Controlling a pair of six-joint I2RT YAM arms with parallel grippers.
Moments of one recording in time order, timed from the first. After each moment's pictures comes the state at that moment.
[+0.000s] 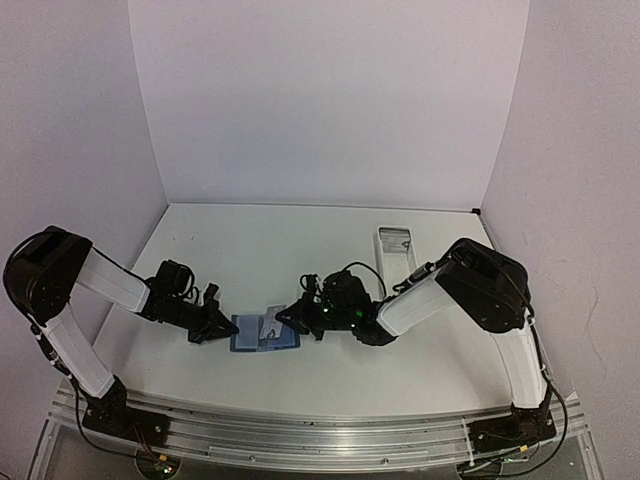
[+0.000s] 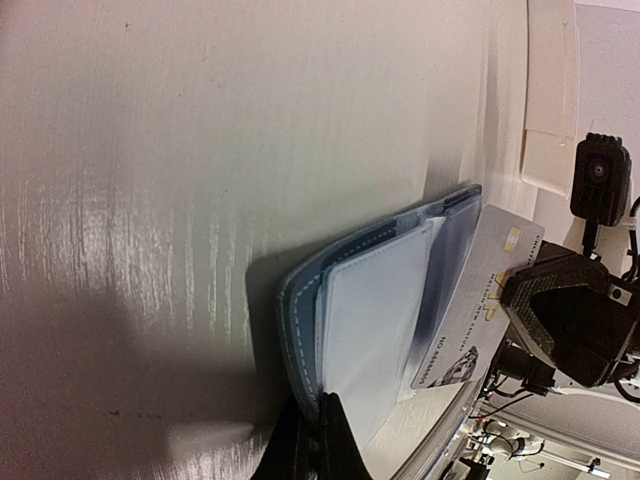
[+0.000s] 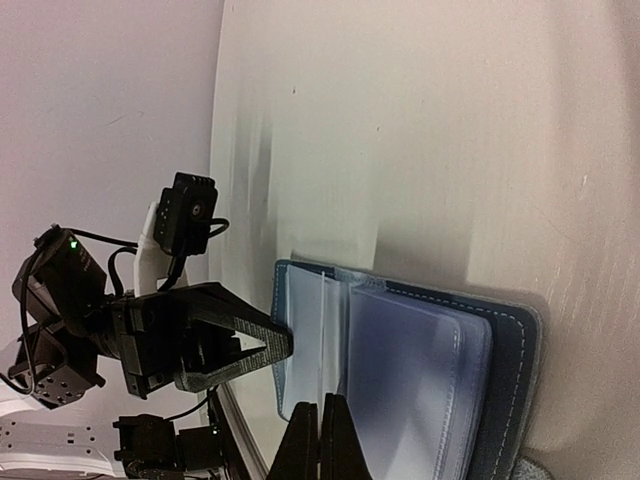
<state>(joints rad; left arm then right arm) -0.36 1.66 0.53 0.14 0.68 -0.71 0.95 2.24 1.17 0.67 -0.29 1.27</state>
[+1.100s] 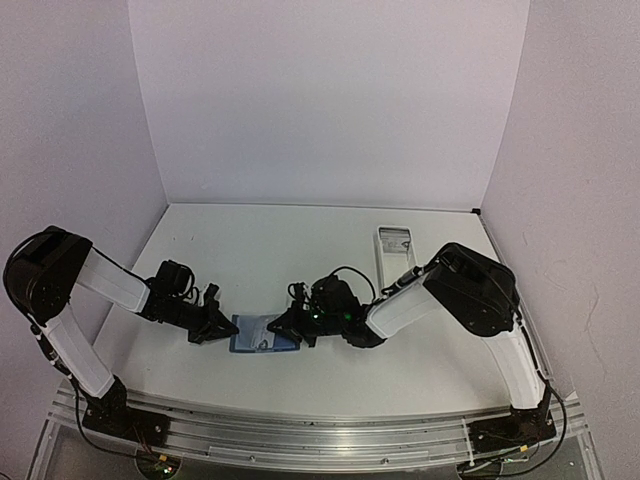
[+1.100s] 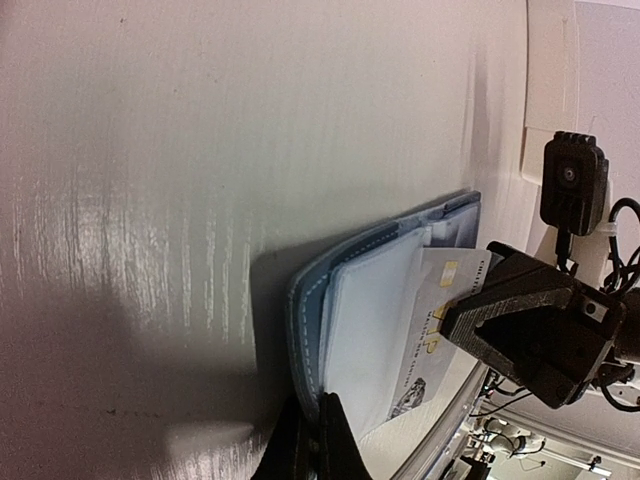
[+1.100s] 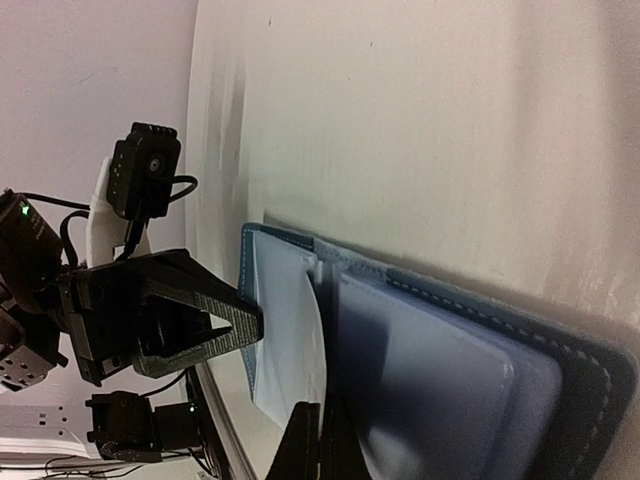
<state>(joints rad) -0.36 1.66 0.53 0.14 0.69 -0.71 0.98 2.32 1.26 0.59 -0.35 1.23</state>
